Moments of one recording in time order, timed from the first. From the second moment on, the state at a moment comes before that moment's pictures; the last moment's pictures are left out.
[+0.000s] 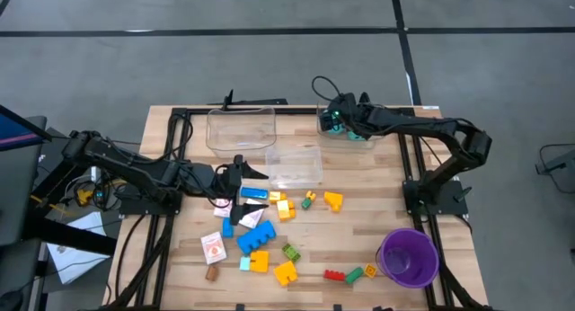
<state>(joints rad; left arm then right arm) -0.29 1.11 0.83 0.03 -0.32 -0.16 -0.50 1.55 1.06 -0.40 0.55 0.60</state>
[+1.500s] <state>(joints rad) -0.50 1.11 0.82 0.00 -0.32 -0.13 0.47 1.19 1.06 -0.37 0.82 0.20</state>
